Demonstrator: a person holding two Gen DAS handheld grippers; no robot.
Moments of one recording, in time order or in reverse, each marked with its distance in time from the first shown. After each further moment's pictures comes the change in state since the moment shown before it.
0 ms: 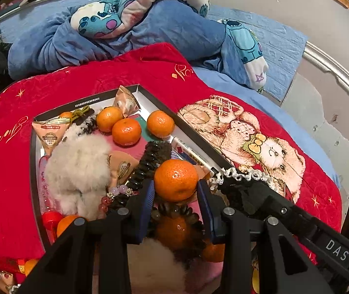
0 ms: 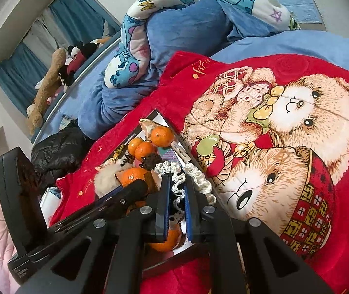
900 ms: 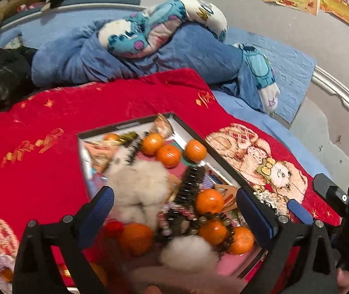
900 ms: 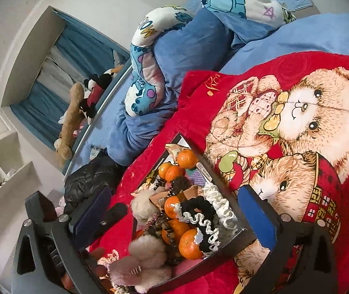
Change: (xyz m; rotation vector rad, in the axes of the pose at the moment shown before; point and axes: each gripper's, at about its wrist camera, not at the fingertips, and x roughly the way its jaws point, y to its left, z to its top) left arm -0.062 0.046 0.015 -0.046 -0.102 0.074; right arm -0.028 -0.008 0.014 0.146 -0.113 0.199
